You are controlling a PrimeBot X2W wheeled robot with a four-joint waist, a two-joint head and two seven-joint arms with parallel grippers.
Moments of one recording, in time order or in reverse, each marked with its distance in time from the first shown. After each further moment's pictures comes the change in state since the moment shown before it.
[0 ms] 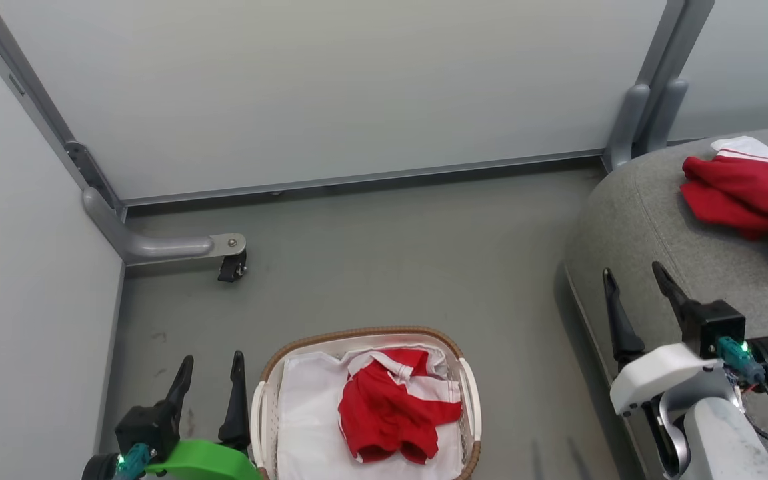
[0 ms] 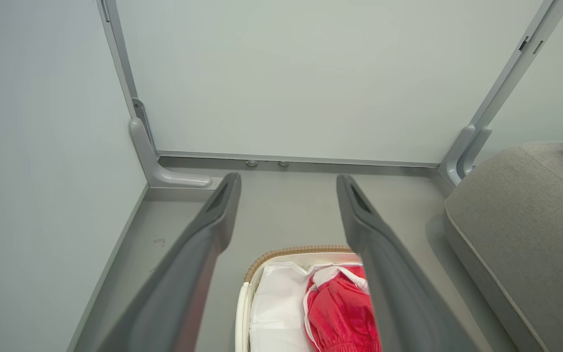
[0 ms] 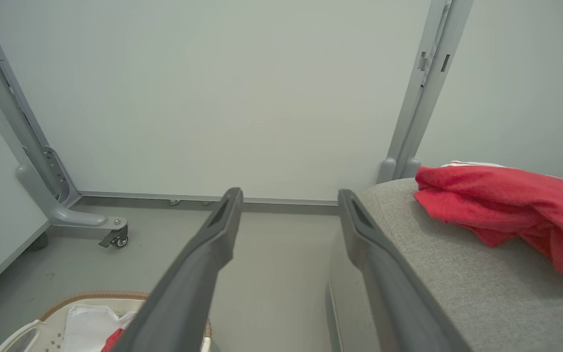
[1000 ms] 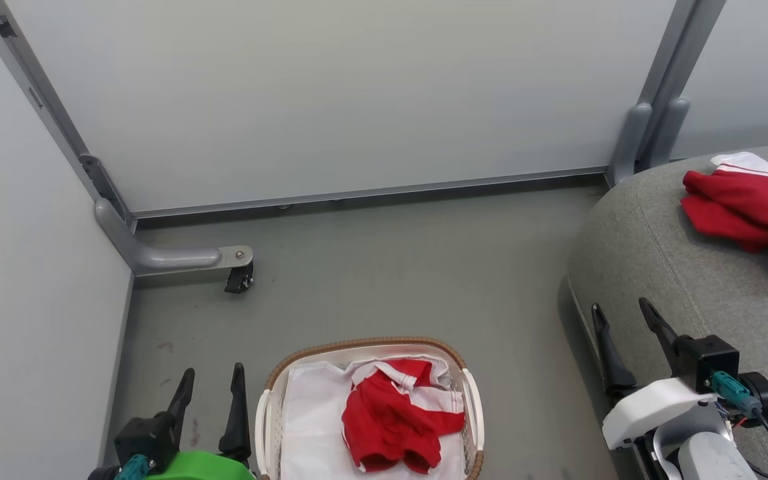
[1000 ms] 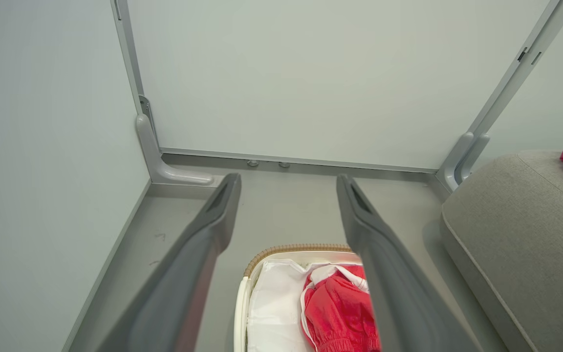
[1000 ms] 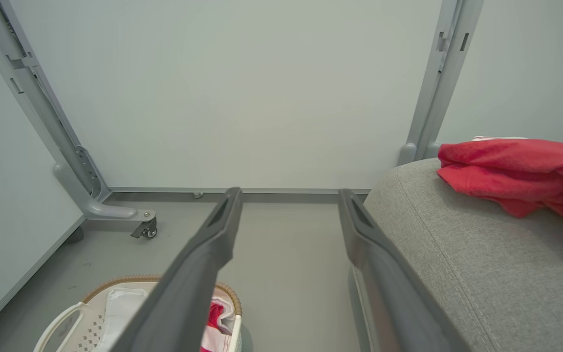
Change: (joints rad) left arm 0.035 -0.003 0.006 -0.004 -0.023 -0.008 0.000; right arm 0.106 -0.001 0.057 -0.045 0.085 0.000 0.000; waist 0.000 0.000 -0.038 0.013
